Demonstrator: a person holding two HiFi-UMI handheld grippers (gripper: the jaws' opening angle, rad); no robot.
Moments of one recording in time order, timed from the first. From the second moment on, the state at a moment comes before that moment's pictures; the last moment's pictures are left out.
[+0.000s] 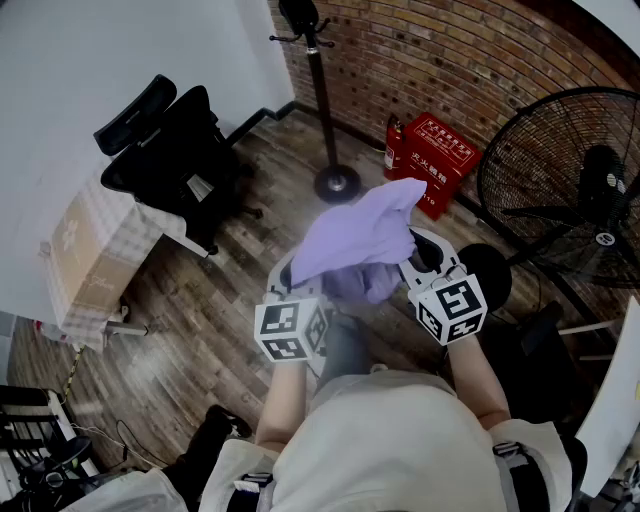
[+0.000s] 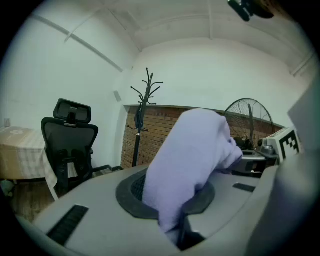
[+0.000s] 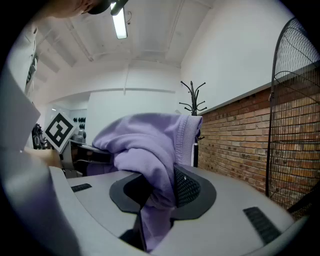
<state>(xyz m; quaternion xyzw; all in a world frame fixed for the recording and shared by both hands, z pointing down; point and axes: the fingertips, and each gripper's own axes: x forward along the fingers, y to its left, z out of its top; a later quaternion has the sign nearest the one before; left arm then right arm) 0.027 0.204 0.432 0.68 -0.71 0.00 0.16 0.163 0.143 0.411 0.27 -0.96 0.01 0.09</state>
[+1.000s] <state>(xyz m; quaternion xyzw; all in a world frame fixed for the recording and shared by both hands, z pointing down) 0.015 0.203 0.417 0.69 -0.71 -0.01 0.15 0.152 0.149 0.401 0.25 -0.96 0.02 0.09</state>
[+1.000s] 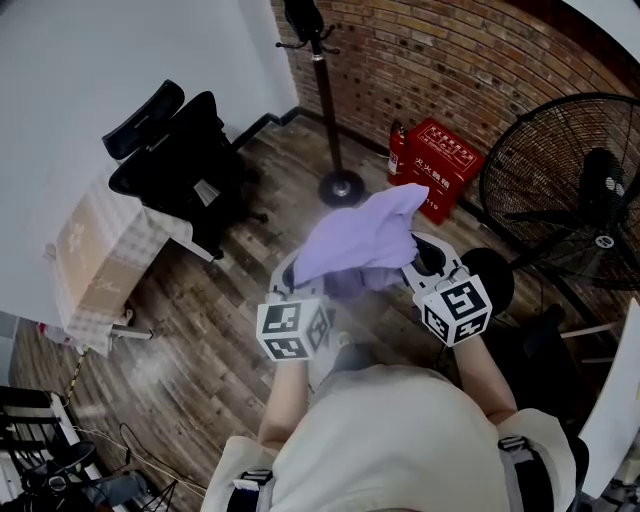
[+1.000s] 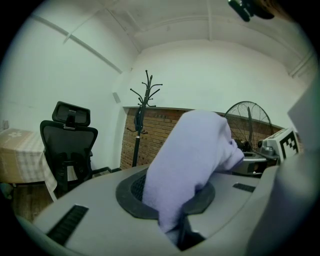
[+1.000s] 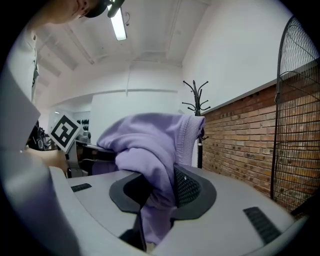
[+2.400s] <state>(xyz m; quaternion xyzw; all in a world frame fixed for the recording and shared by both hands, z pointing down) -0.099 0.115 0.416 0.72 -0.68 0.00 0.14 0.039 0.068 0.398 0.29 -0.95 0.02 0.07</state>
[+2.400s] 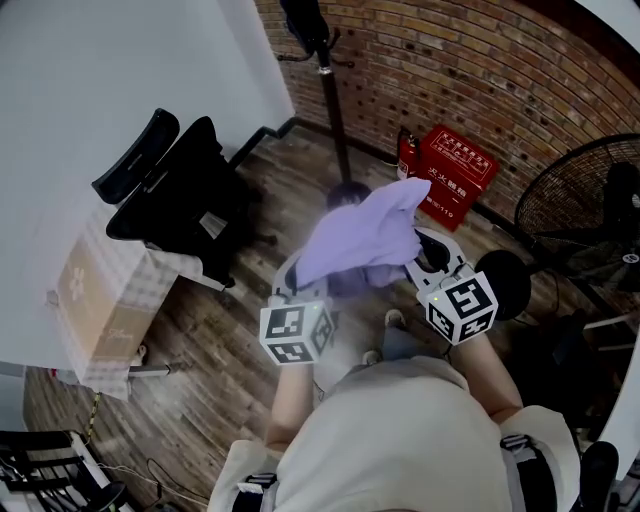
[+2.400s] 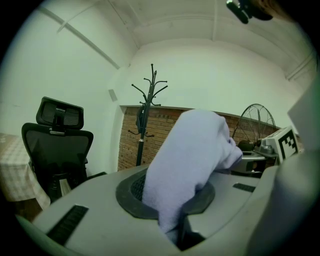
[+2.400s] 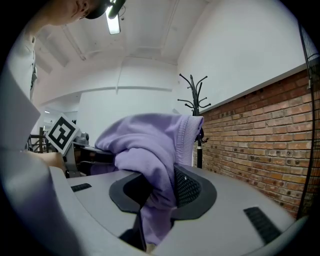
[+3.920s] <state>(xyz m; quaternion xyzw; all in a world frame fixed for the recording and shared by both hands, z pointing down) -0.154 -0.152 0.392 0.67 -0.73 -0.01 0.11 -0.024 -0.216 0.368 0.23 -0.97 -0.02 0.05</state>
